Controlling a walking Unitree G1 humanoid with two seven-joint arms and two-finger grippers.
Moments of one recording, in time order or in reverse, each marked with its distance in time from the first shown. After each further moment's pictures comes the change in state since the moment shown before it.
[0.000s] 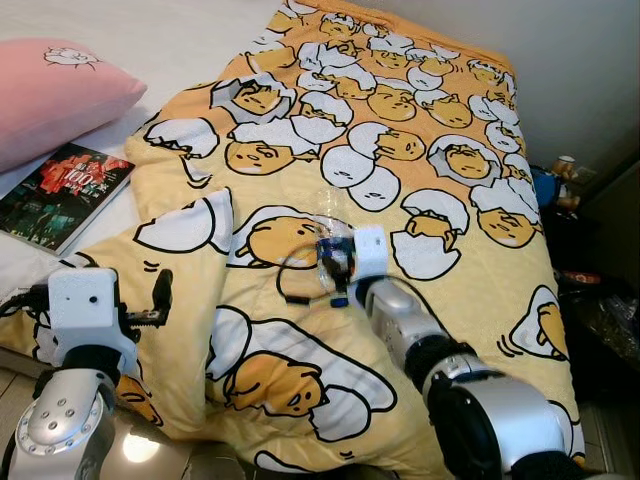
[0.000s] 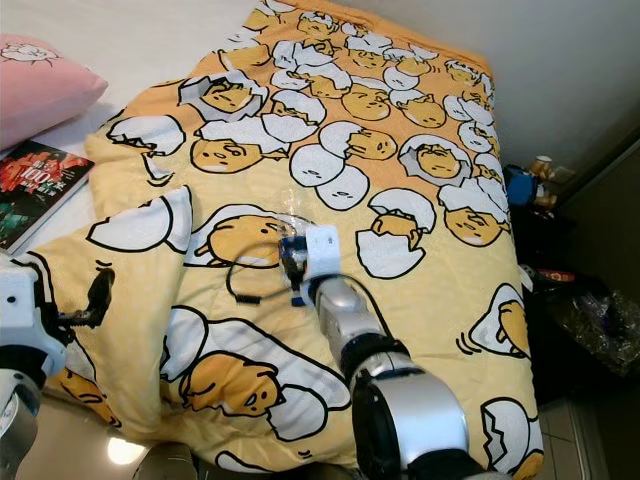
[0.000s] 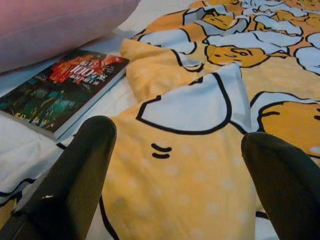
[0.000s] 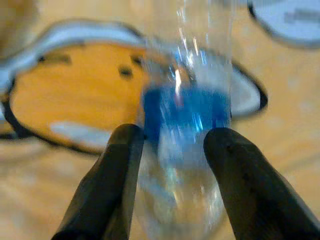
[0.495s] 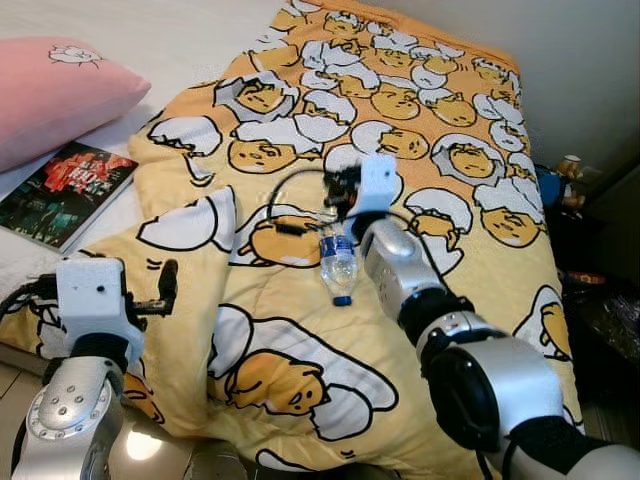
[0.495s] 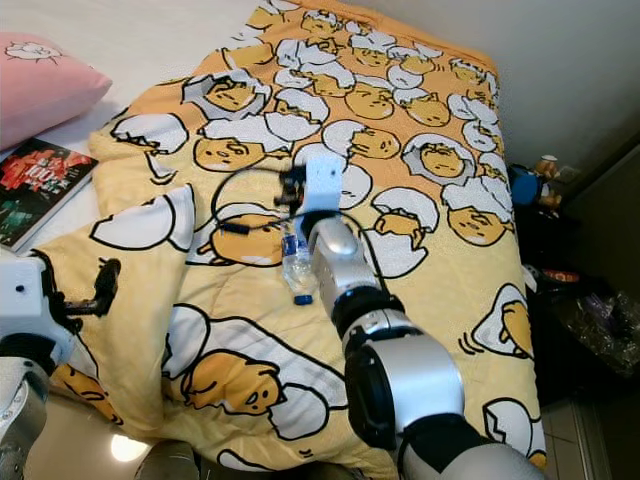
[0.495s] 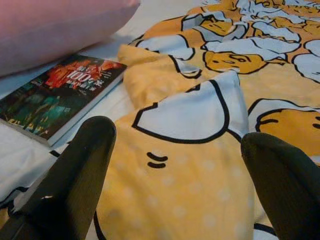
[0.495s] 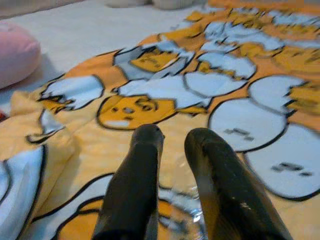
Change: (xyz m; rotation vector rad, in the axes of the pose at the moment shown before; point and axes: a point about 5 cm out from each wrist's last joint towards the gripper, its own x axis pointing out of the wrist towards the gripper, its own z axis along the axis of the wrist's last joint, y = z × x) left arm 0.011 -0.005 0.000 -0.011 -0.014 -0.009; right arm 0.006 0.001 0.083 0.018 -0.324 -0.031
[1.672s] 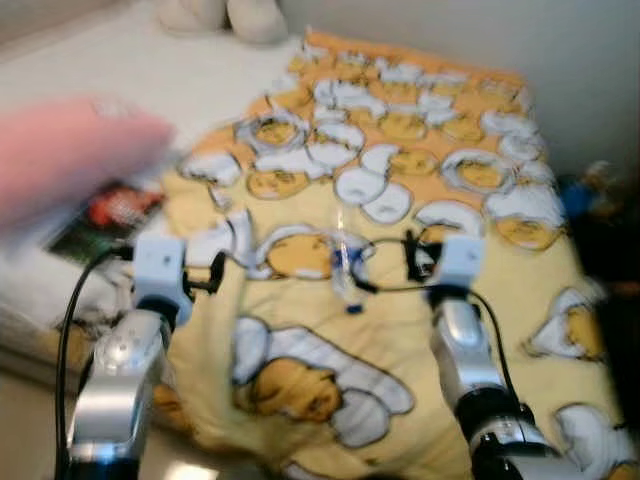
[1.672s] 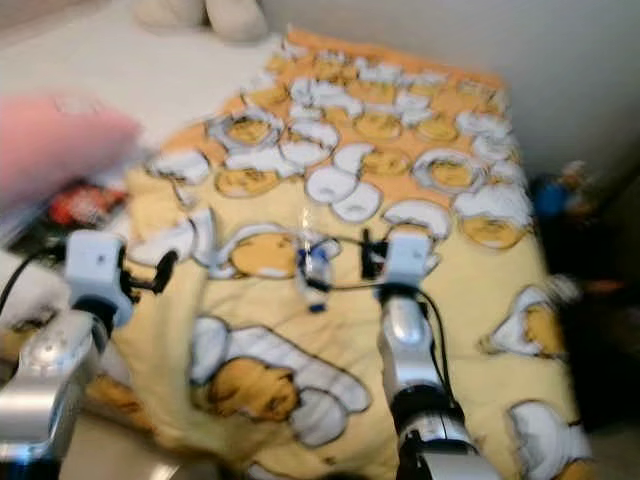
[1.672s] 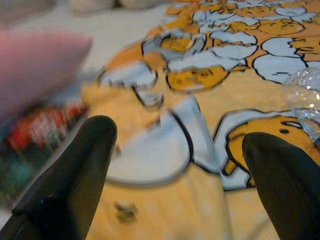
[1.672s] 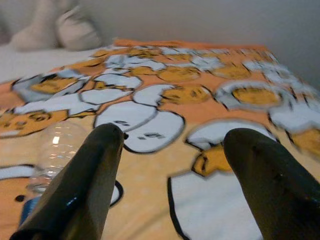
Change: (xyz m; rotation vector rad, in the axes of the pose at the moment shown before) left arm 0.067 -0.029 -0.013 0.062 0.017 -0.235; right arm -0.094 -0.089 -0.073 -0.088 -0.088 -0.386
